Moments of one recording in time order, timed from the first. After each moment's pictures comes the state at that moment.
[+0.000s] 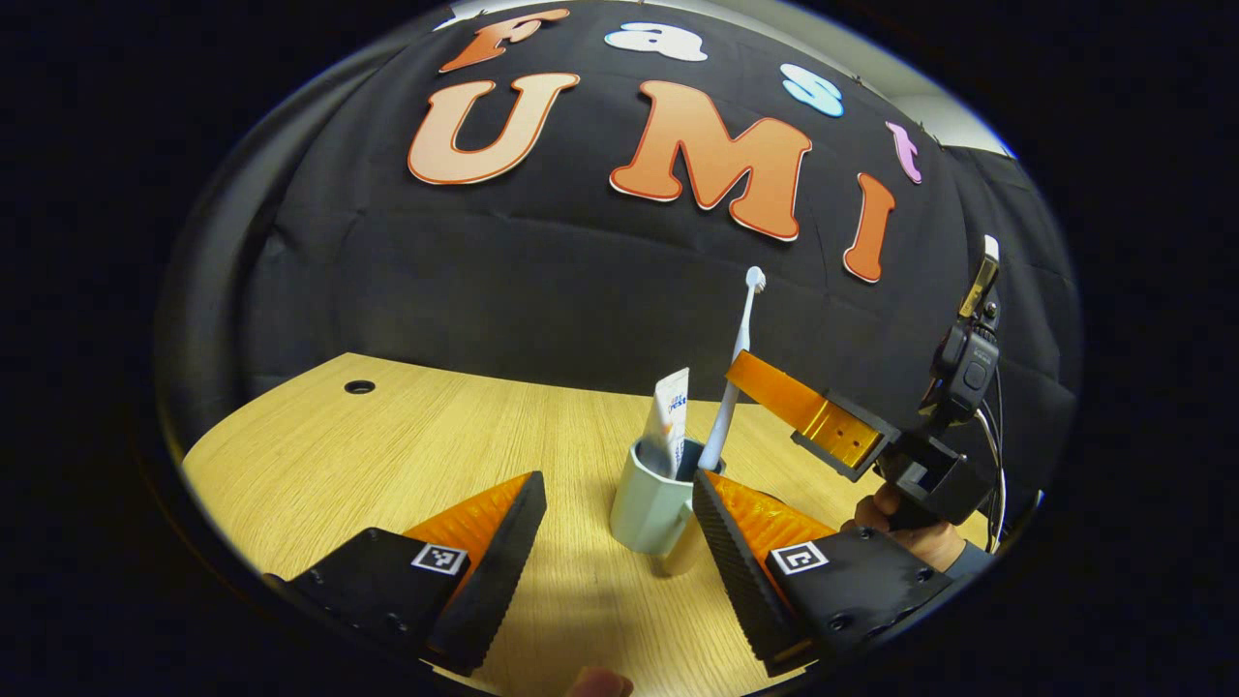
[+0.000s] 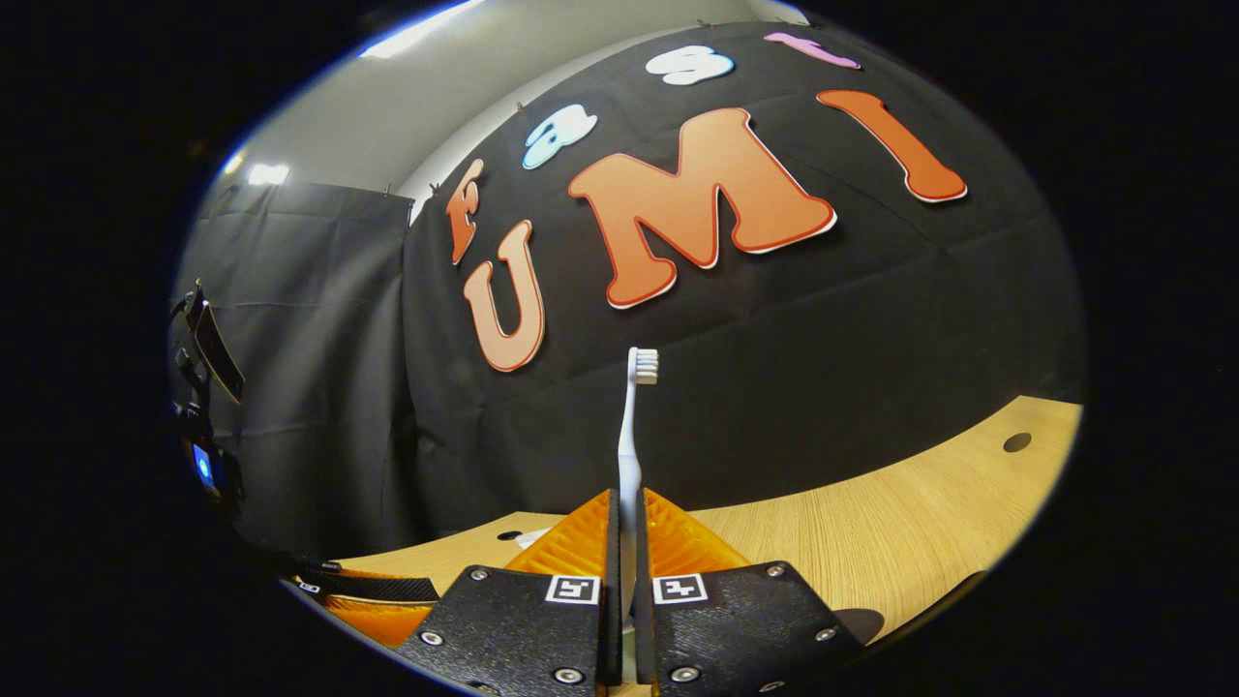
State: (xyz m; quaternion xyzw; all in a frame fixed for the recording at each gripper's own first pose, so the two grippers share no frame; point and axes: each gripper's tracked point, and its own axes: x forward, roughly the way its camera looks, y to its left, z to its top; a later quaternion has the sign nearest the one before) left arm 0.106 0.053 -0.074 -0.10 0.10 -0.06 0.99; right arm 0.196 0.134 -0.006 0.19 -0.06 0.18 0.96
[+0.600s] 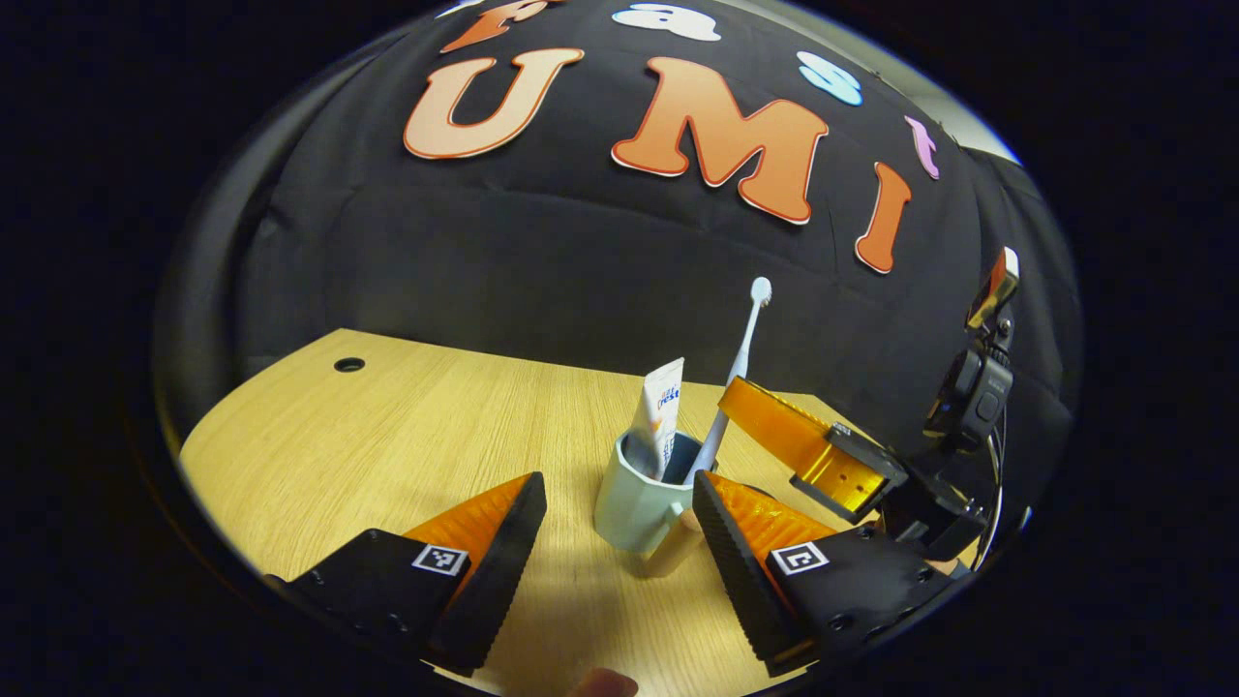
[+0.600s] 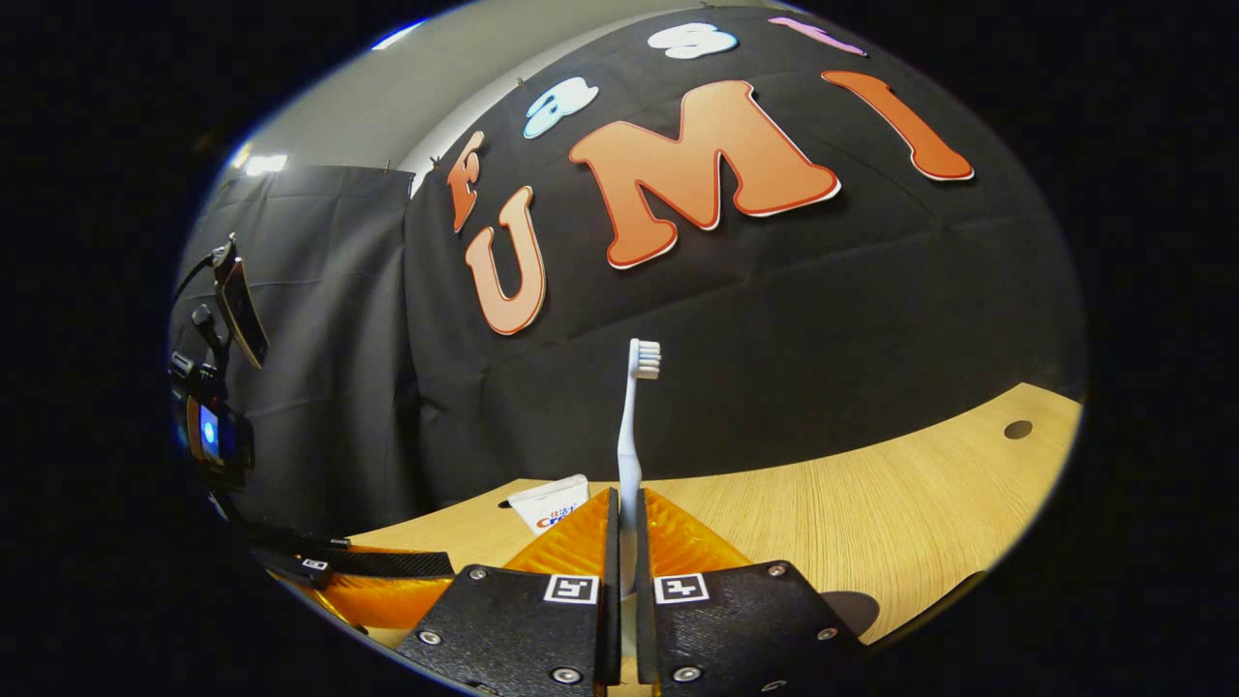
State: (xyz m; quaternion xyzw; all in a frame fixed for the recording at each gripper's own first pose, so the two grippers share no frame) left arm 0.120 0.034 -0.073 -0.14 0.16 -0.07 0.98; right arm 0.185 0.136 -0.032 0.18 0.00 0.20 0.96
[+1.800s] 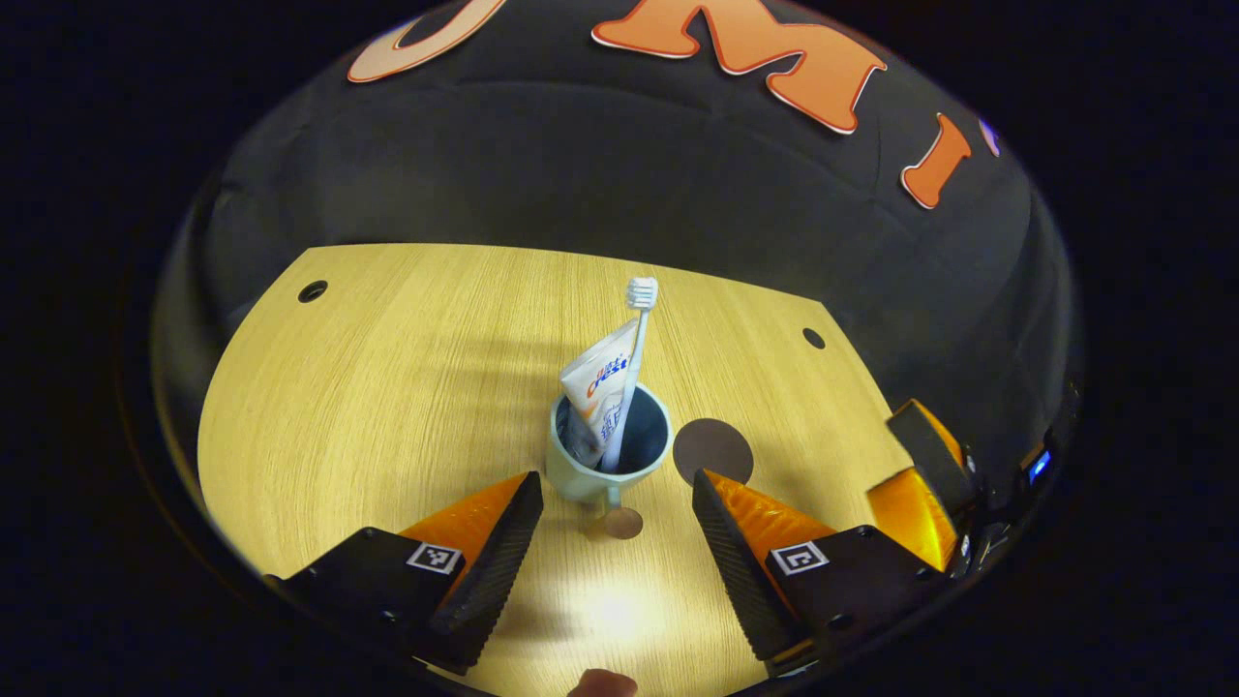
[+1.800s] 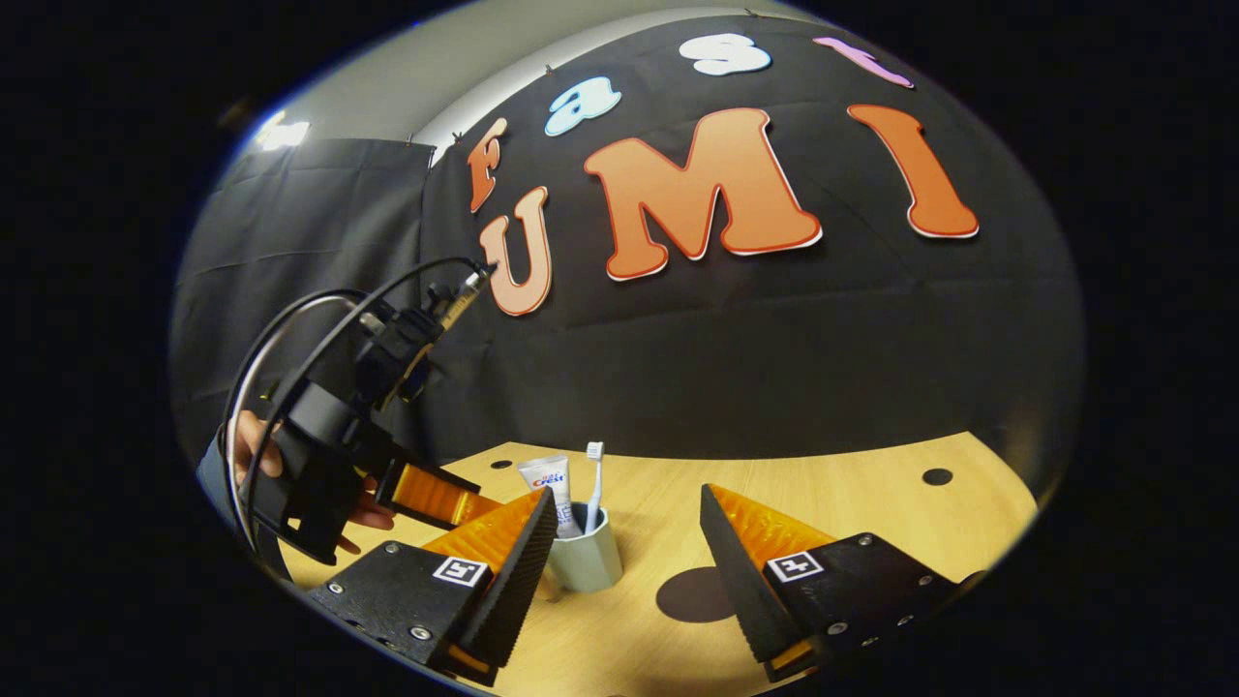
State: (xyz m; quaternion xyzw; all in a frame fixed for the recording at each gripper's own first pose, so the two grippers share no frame) left arm 0.135 -0.010 -0.079 -0.12 0.41 -0.09 0.90; right arm 0.100 0.041 0.005 0.10 0.01 0.18 0.98
